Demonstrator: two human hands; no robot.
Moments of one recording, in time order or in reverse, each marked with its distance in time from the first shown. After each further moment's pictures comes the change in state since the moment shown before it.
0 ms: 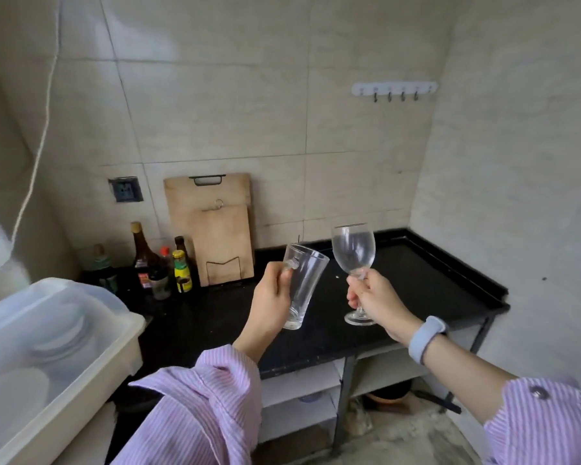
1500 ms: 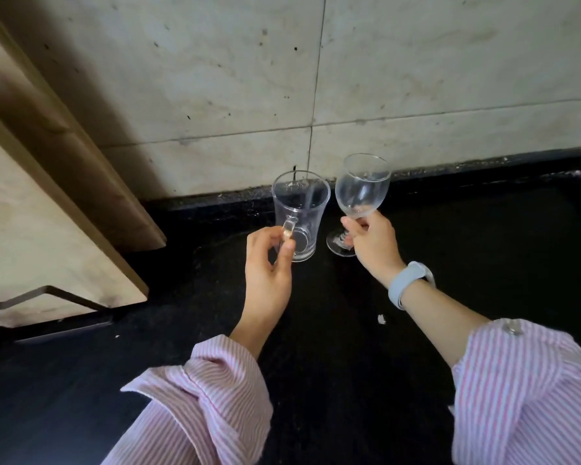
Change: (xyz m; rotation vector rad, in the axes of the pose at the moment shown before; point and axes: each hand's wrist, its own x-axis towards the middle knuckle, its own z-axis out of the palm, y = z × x) left_hand 0.370 -0.431 0.307 -0.038 0.086 -0.442; right_hand 0.614 0.358 0.107 -0.110 -0.048 0.200
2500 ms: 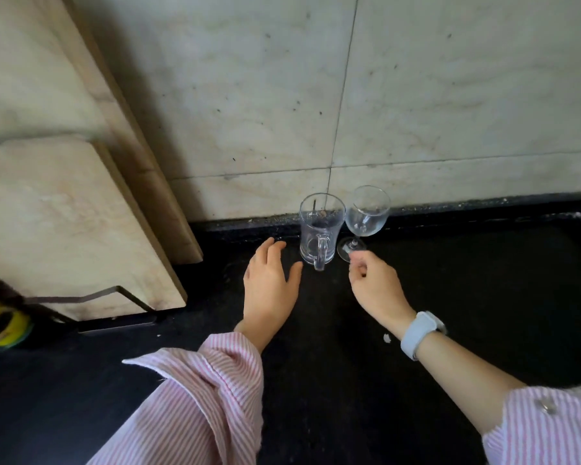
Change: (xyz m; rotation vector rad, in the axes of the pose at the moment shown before) left_hand 0.006 0.013 -0.032 0.551 -0.070 -0.015; right_hand -0.059 -0.045 -0.012 -0.289 -0.166 -0.032
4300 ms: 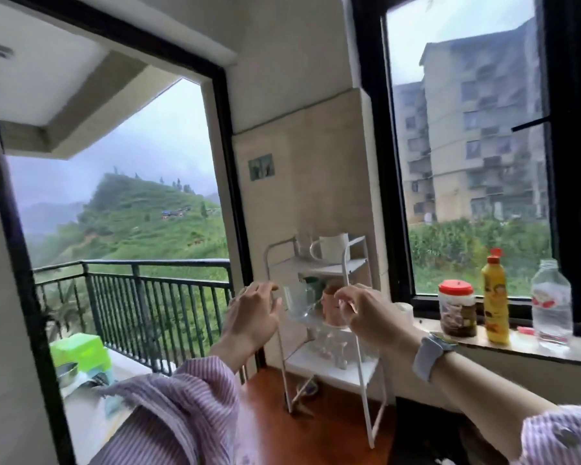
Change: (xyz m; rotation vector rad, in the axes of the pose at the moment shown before) left_hand -1.390 -0.009 -0.682 0.999 1.386 -1.435; right_hand -1.372 -0.503 0.257 0.451 -1.278 -2.109
